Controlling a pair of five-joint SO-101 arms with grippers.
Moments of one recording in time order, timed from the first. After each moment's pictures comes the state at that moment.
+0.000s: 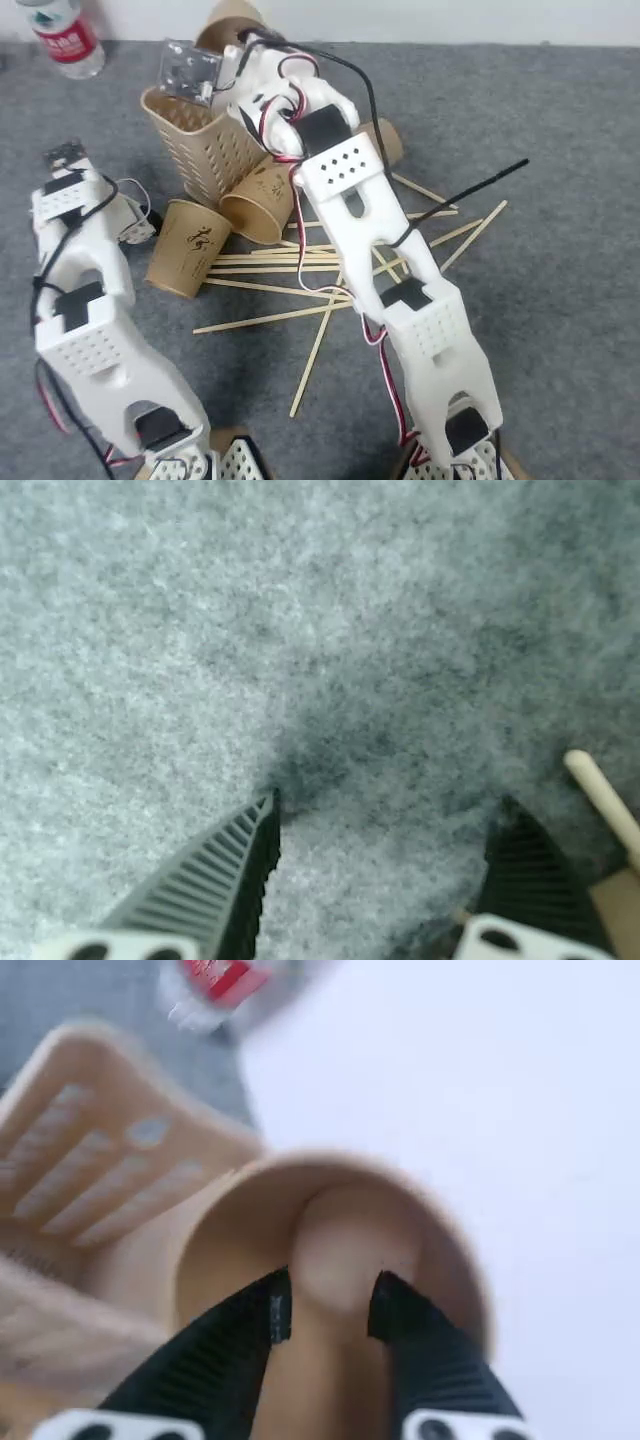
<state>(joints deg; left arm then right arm) -31.7 27.9 4.2 66.6 17.5 -36.0 42.1 -62.8 47.8 51.6</state>
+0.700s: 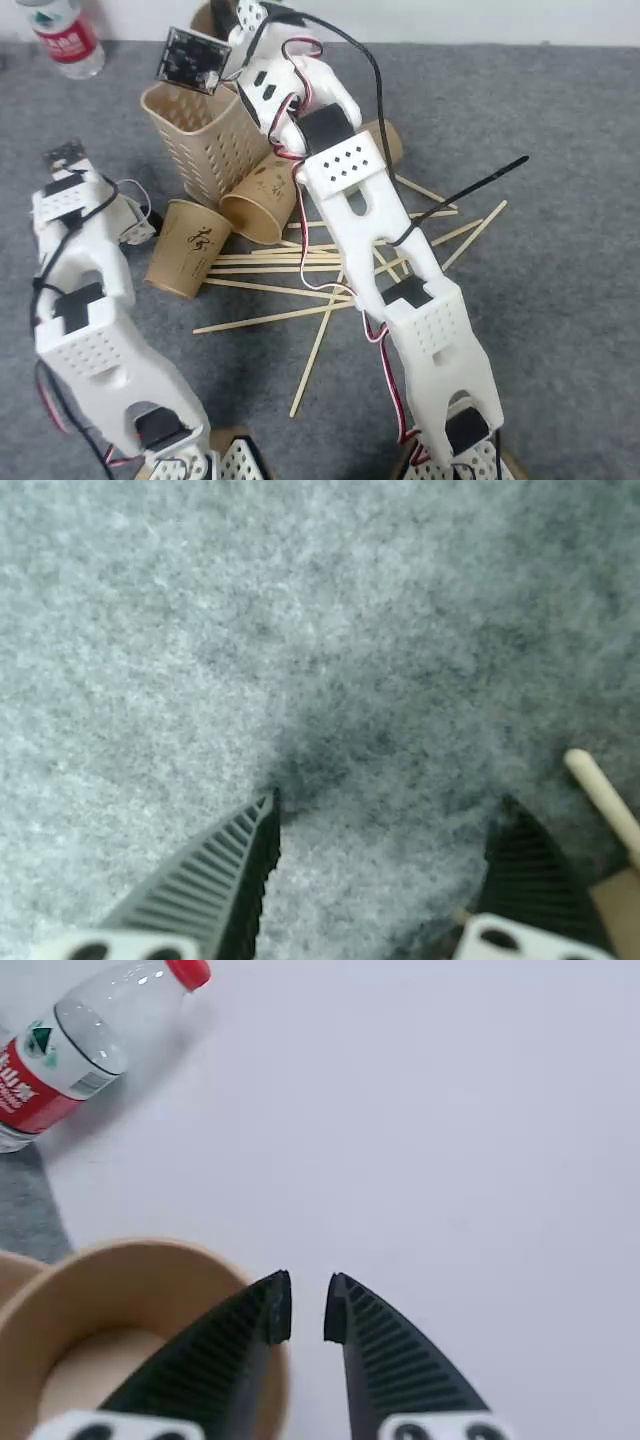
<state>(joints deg) -31.7 27.4 5.4 65.5 17.5 -35.2 42.2 -62.8 25.8 55.3</state>
